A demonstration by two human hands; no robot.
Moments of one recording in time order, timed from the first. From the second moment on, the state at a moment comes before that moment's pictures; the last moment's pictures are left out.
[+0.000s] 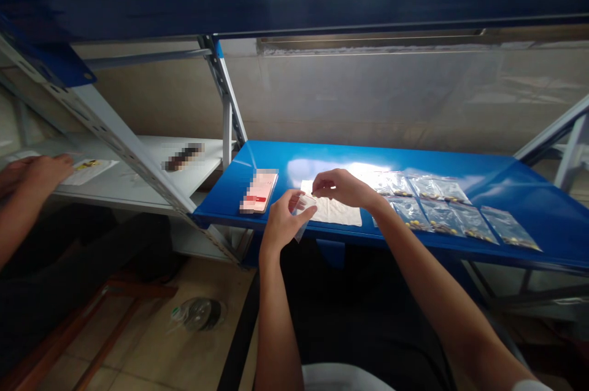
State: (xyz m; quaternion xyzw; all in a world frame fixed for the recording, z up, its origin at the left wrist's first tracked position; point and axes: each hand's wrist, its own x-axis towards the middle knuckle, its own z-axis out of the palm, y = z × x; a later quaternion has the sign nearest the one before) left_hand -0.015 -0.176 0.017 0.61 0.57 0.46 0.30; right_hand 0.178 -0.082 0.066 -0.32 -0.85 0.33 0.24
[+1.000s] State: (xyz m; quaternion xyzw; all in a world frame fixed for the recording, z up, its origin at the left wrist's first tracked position) left_hand -0.020 -0.172 0.011 0.54 0.51 0.52 0.41; right_hand 0.178 -0.045 -0.011 -0.52 -0.83 0.11 0.17
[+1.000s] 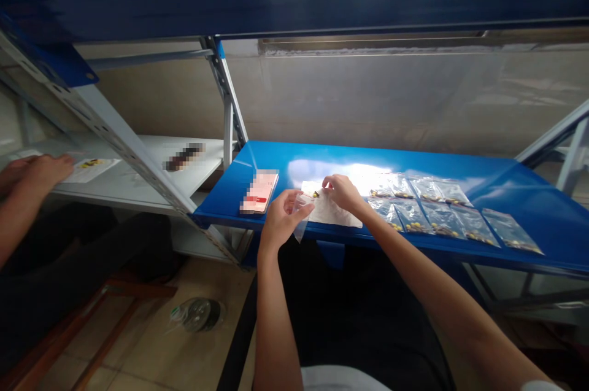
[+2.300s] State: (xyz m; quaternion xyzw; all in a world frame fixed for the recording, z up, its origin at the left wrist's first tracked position) left_hand -0.025 -0.173 0.010 0.56 0.56 0.50 0.35; right_hand 0.170 -0.046 -0.016 -0.45 -0.86 0.13 0.19
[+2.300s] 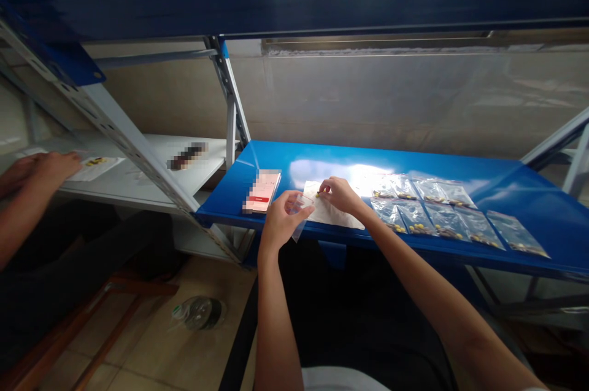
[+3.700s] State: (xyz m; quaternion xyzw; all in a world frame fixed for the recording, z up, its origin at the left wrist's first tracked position) left_hand -0.019 -0.171 0.009 0.56 0.53 0.52 0.36; right_hand 0.183 -0.038 -0.007 -0.45 -0.86 0.14 0.20
